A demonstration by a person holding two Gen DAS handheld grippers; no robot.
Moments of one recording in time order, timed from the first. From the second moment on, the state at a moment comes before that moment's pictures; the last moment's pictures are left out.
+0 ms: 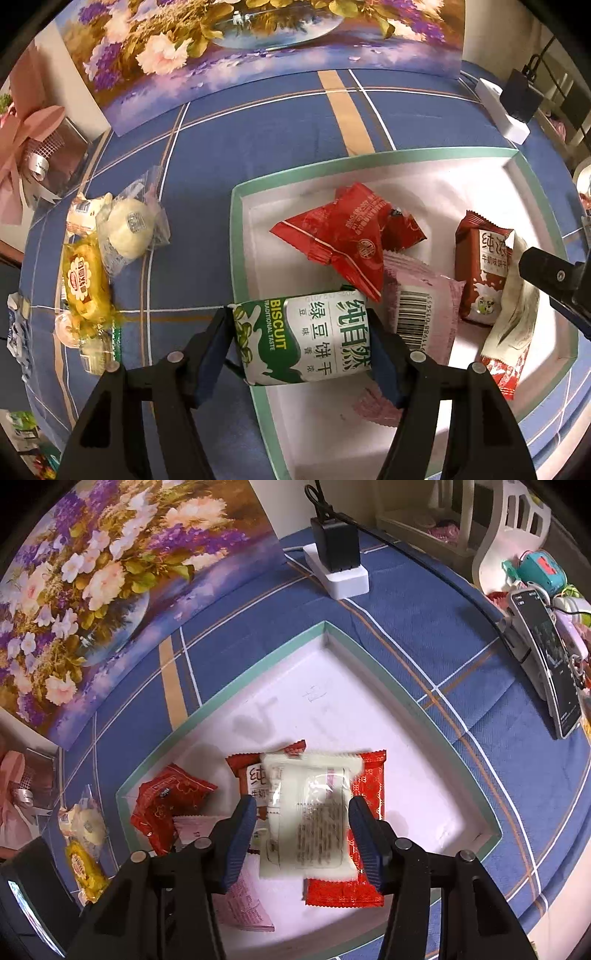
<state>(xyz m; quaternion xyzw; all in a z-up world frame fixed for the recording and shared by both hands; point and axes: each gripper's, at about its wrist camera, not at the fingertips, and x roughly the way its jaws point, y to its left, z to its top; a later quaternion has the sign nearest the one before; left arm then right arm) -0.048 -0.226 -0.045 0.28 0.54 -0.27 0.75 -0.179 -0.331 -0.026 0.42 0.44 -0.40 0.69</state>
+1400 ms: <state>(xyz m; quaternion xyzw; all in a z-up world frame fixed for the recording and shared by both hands) 0.097 -0.043 0.029 -0.01 0.58 -0.05 0.81 -0.127 -0.285 -0.009 0.34 0.47 -0.37 0.73</state>
